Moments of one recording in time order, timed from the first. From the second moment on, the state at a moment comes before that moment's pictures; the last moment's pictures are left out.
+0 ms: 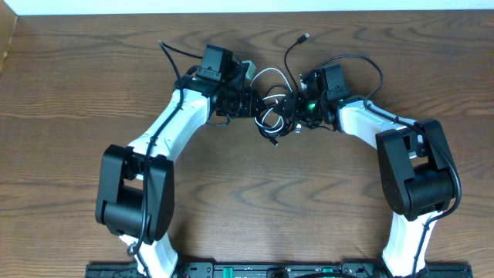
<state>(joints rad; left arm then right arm) -0.30 1.90 1.36 -0.58 0.51 -0.22 0.30 2.07 1.20 -0.12 -0.57 0.65</state>
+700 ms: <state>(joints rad) -0.30 2.02 1.36 -0.52 0.49 -0.19 0.30 2.07 1.20 -0.12 -0.56 0.65</state>
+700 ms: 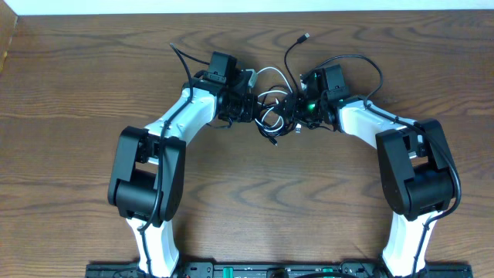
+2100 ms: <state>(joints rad) -0.14 1.34 1.36 -0.91 -0.04 -0.45 0.27 2.07 1.20 -0.12 -0.54 0.64</state>
